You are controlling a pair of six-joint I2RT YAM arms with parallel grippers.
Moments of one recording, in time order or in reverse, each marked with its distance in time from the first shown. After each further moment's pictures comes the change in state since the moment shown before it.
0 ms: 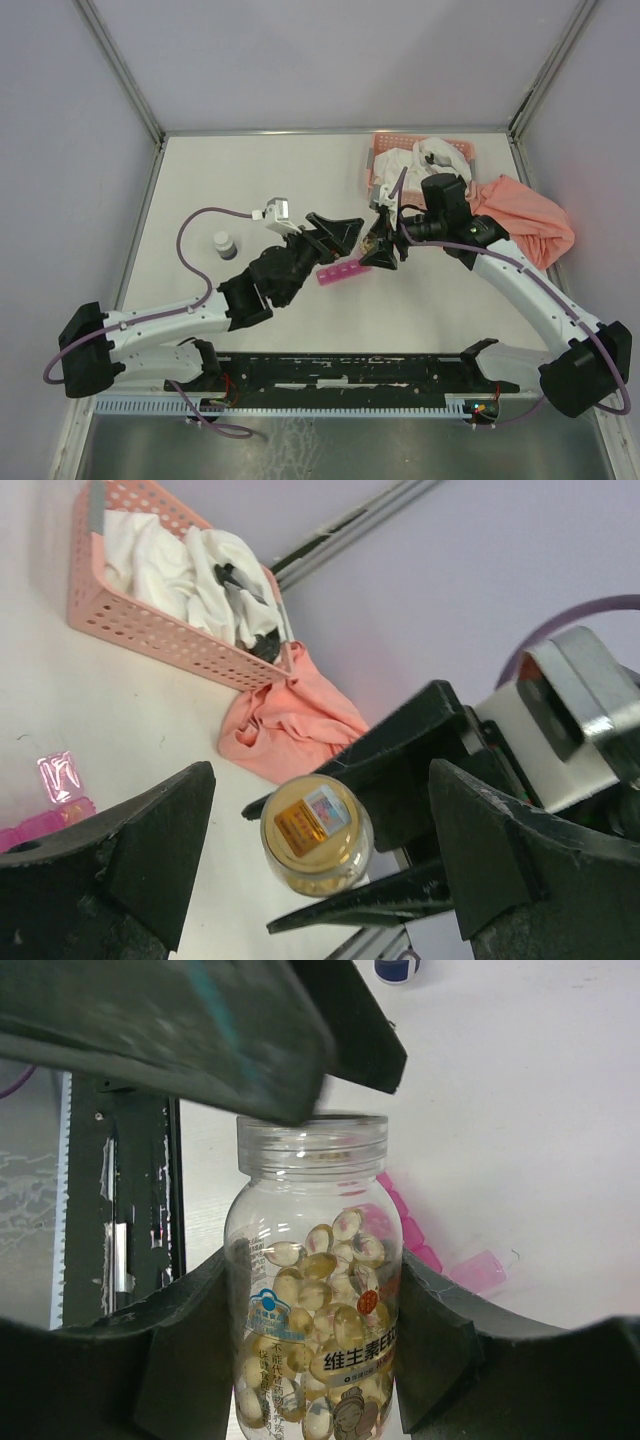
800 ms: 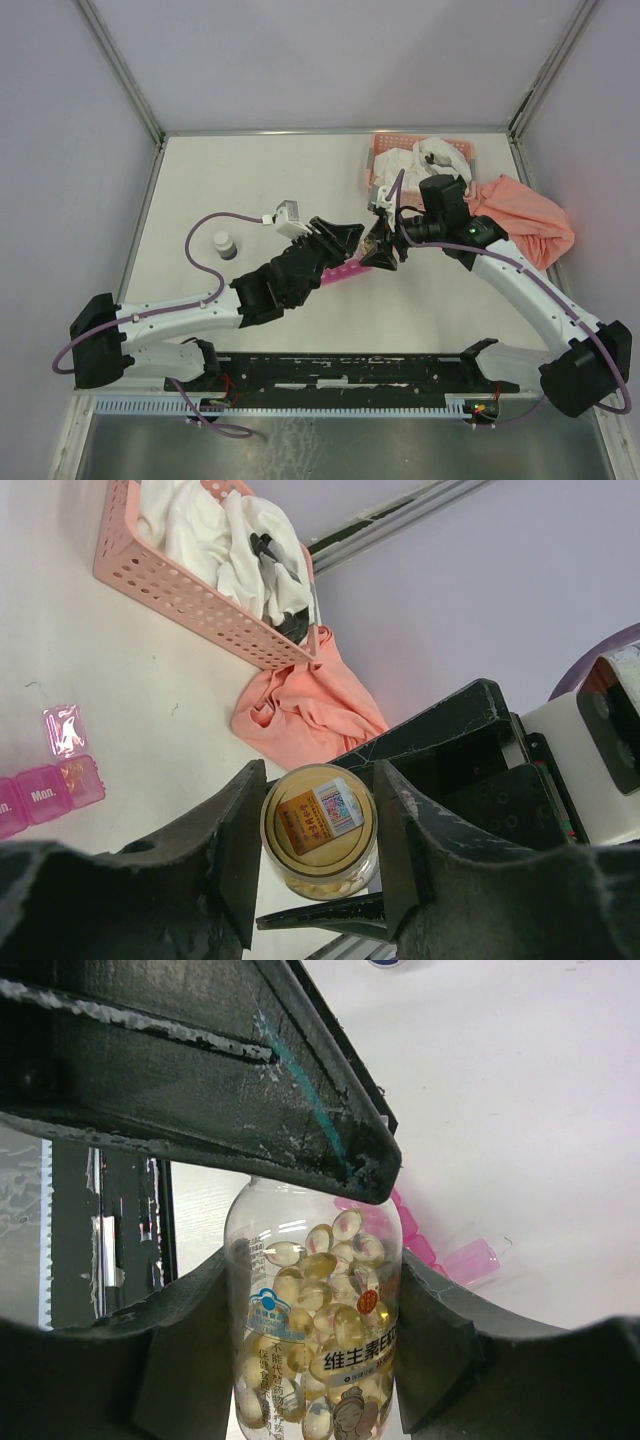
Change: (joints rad) left arm -0.043 0.109 0.098 -0.159 -0.115 -0.178; right arm 0.010 0.001 0.000 -0.018 0.047 -0.020
